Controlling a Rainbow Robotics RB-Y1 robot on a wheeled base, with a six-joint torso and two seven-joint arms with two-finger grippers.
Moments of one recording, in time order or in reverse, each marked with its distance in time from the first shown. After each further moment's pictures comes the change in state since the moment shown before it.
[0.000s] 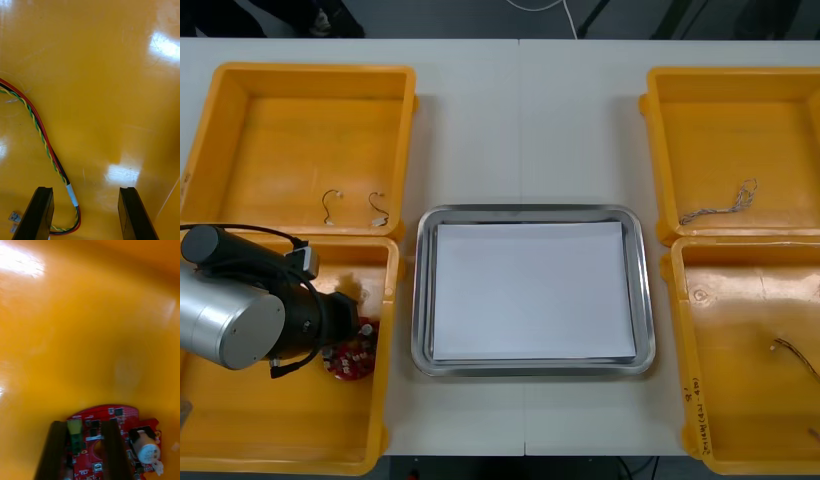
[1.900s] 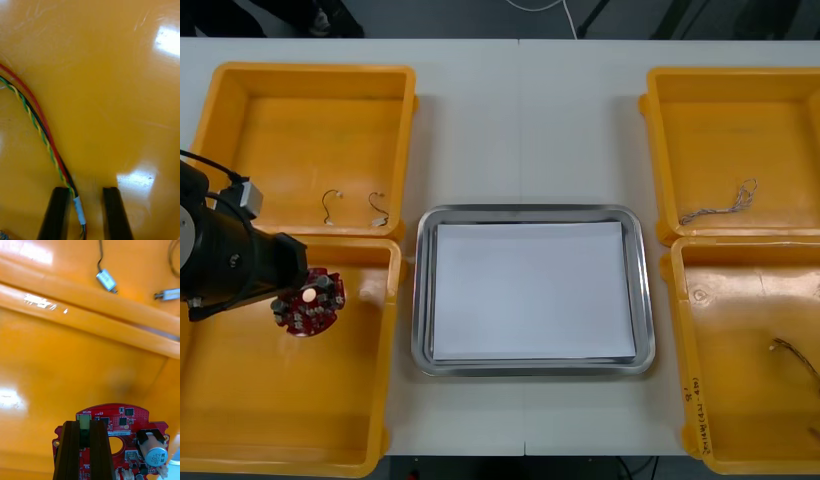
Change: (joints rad) right arm -0.011 -0.012 0.108 0.058 0.023 -0.118 0.000; left arm -0.196 0.045 0.226 -0.118 0.145 0.353 -0.002
